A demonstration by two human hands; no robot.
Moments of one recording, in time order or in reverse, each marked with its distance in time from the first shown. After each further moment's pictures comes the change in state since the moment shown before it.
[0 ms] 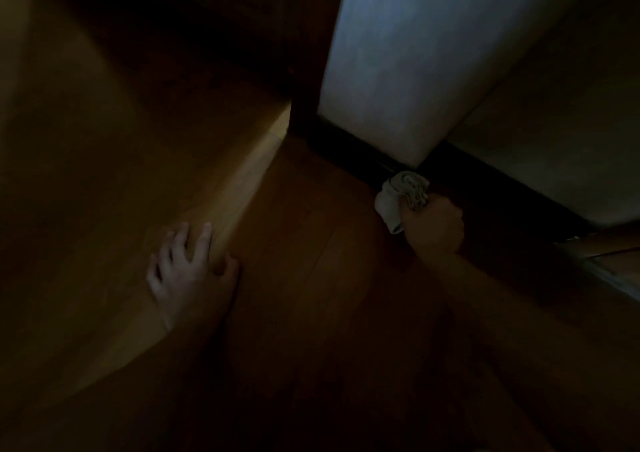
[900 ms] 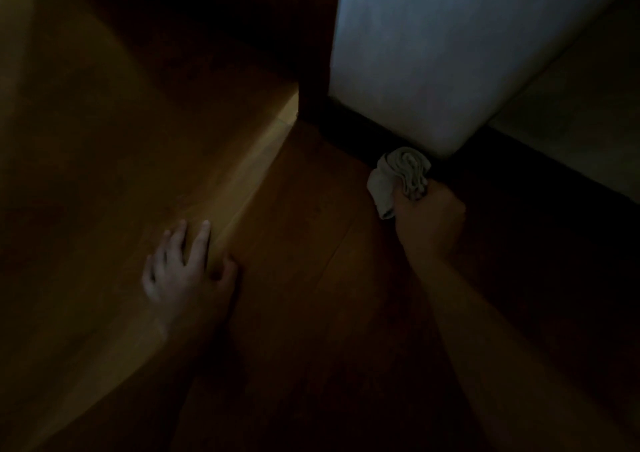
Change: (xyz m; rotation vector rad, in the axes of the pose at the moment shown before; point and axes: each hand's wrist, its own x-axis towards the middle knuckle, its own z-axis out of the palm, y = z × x) left_hand -0.003 0.008 -0.003 0.008 -0.003 -0.009; right_hand 0.003 -0.012 0.045 0.191 0.044 -0.155
